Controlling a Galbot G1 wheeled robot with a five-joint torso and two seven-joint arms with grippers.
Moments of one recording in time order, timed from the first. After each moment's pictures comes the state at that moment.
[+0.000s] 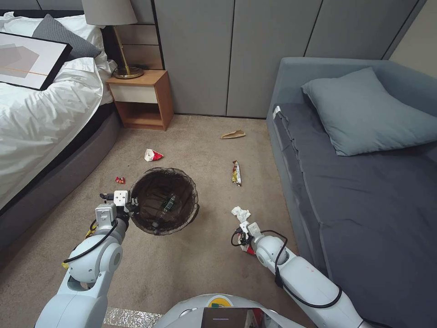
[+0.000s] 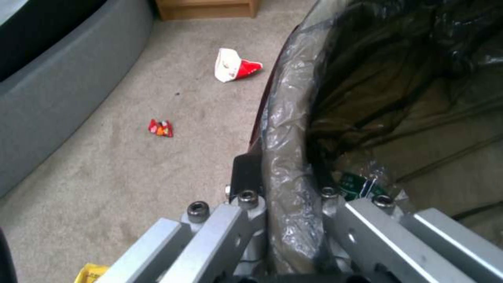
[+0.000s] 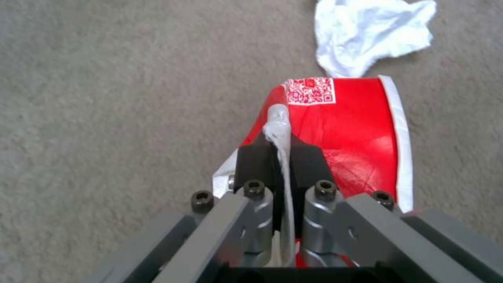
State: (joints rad) left arm 1.47 -1.25 -0.66 -2.20 -0.36 0.66 -0.20; right arm -1.03 1.09 -0.11 1.48 0.38 -0.63 0.13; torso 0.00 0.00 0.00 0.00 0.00
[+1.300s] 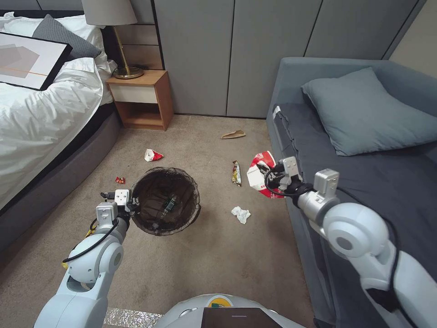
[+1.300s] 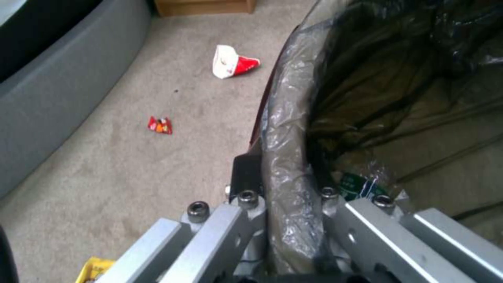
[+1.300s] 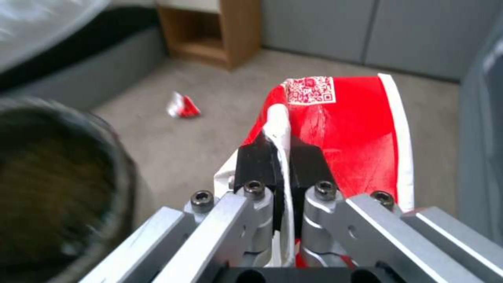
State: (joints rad) left arm 1.46 -1.25 -0.65 -2.24 -0.38 0.72 -0.23; right arm -1.17 0.84 0.45 2.41 0.95 -0.71 0.29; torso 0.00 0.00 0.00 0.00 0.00
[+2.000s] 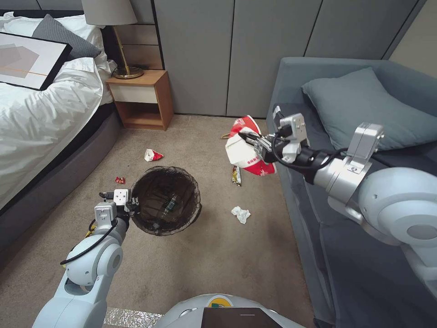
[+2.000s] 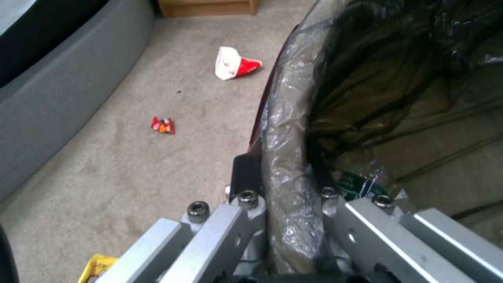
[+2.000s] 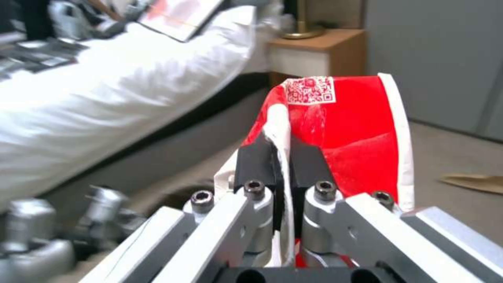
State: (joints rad) left arm 1.47 -1.25 -0.65 -2.27 -0.38 0.74 -0.26; right arm -0.67 0.70 0.36 2.51 1.63 -0.74 0.48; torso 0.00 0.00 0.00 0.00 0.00
